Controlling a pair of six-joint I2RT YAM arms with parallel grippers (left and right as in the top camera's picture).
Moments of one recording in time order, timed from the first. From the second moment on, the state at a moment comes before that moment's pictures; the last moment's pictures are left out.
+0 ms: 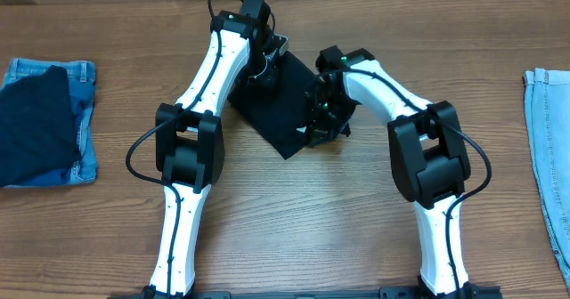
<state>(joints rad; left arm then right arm) -0.29 2.55 2.33 -1.20 0.23 0.11 0.37 2.33 1.78 -1.16 -0.51 0.30</state>
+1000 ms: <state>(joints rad) -0.29 2.55 2.33 -1.21 0.23 0.11 0.51 2.17 1.55 -0.66 -0.50 0.54</state>
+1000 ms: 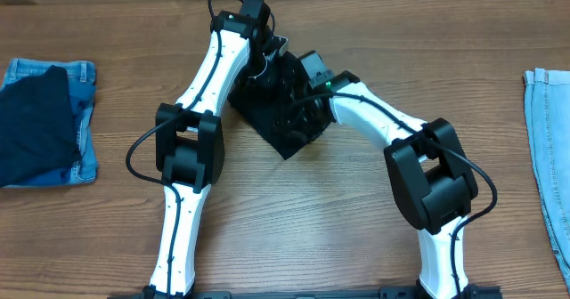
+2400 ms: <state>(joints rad) -0.29 2.55 2.33 -1.24 0.25 0.11 0.62 2.01 1.43 -0.76 0.04 0.68</state>
